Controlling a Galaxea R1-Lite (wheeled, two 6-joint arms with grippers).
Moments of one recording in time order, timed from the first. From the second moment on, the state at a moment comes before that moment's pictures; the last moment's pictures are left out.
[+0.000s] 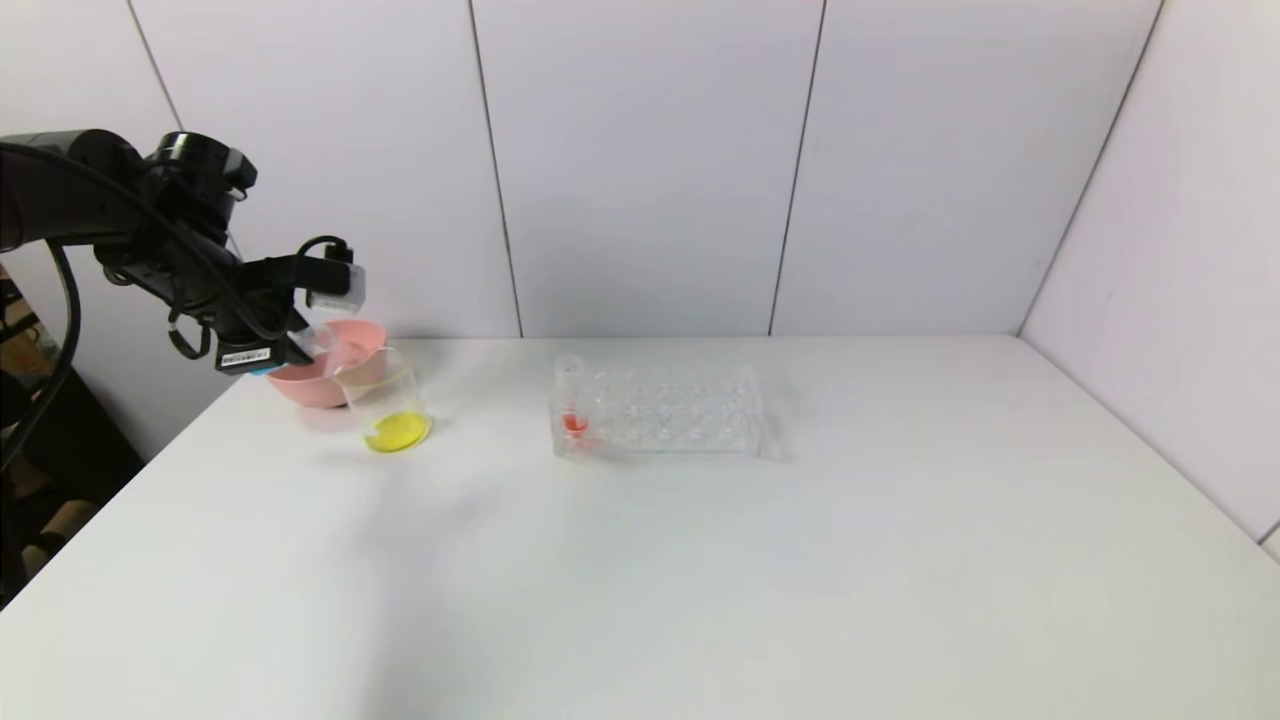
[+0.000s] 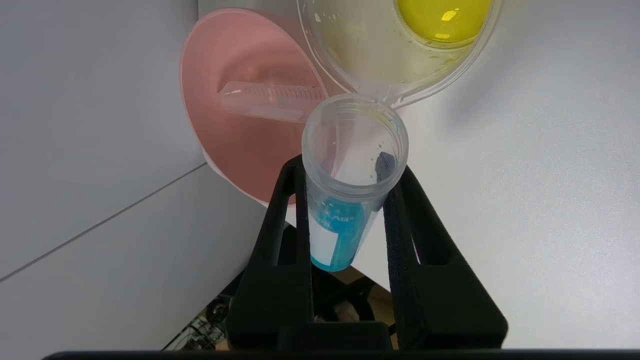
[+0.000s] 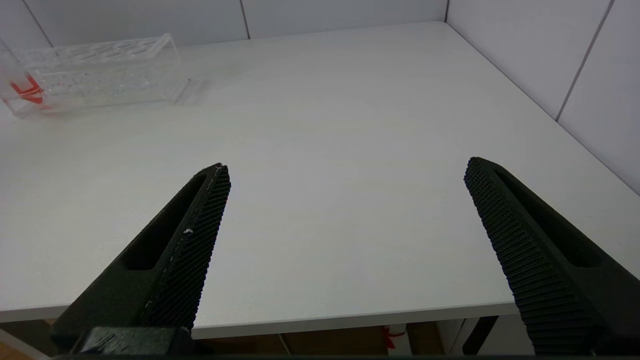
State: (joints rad) left arm 0.11 2.11 -2.03 0.79 -0.07 1.41; right arm 0.00 0.00 0.00 0.00 -0.04 0.10
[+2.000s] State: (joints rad) left arm 0.02 2.12 -2.02 0.76 0.18 1.42; right arm 0.00 0.00 0.00 0.00 -0.04 0.10
